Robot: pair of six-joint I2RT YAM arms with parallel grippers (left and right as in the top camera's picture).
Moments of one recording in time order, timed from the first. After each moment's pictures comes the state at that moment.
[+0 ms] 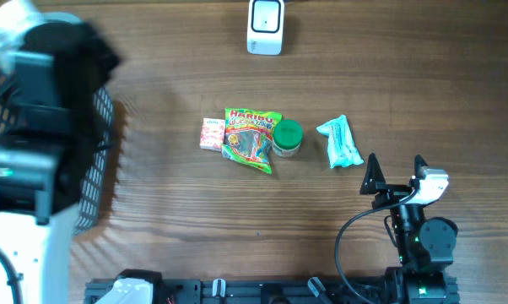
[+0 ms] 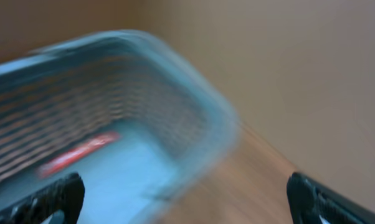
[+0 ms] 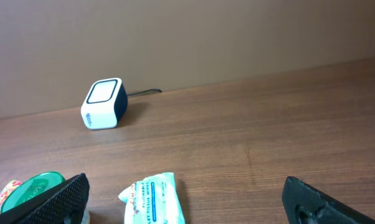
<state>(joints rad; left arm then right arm) -0.10 1.26 1.74 -1.07 -0.65 -0.65 0.01 0.09 0.01 0.00 -0.03 0.18</state>
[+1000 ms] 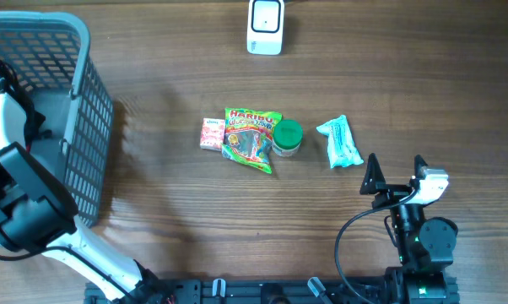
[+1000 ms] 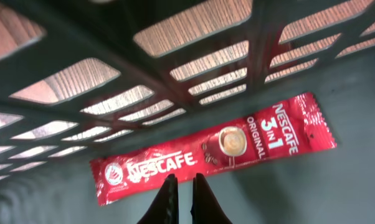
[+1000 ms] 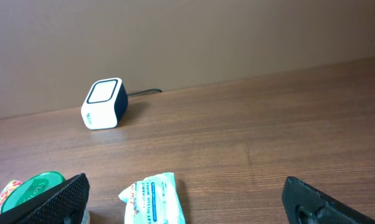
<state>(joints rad) 0.58 2.05 1.56 -0.75 -0.46 -0.48 0.01 0.09 0.01 0.00 -0.03 0.18</state>
